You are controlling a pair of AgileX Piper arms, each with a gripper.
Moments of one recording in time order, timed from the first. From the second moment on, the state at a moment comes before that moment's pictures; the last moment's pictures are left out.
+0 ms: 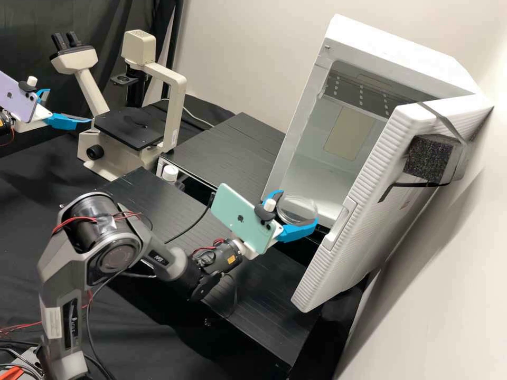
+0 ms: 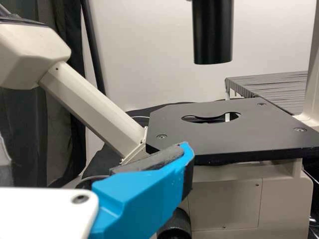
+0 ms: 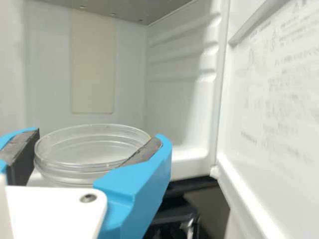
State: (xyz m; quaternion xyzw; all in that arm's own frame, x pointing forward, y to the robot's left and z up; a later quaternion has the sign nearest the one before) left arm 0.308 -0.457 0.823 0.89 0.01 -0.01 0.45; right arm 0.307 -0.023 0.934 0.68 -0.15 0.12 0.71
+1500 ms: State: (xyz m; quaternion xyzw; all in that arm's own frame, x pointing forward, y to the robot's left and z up) left arm 0.308 -0.457 0.823 0.89 0.01 -0.01 0.45; right arm 0.495 -0.047 0.968 0.68 -0.16 0.02 0.72
